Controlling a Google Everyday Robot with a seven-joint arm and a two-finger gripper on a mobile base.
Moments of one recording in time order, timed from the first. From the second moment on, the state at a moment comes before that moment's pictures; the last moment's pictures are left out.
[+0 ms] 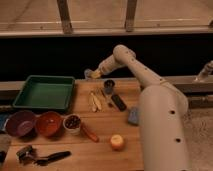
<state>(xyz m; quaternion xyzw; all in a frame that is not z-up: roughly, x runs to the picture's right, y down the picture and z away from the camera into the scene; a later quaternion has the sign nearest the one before) -0.070 -0.084 0.896 -0.34 -0.27 0.37 0.82</state>
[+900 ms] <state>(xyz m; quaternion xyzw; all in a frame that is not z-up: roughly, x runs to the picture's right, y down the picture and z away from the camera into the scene) -0.114 -0.065 0.823 -0.41 -0.31 0.34 0.79</state>
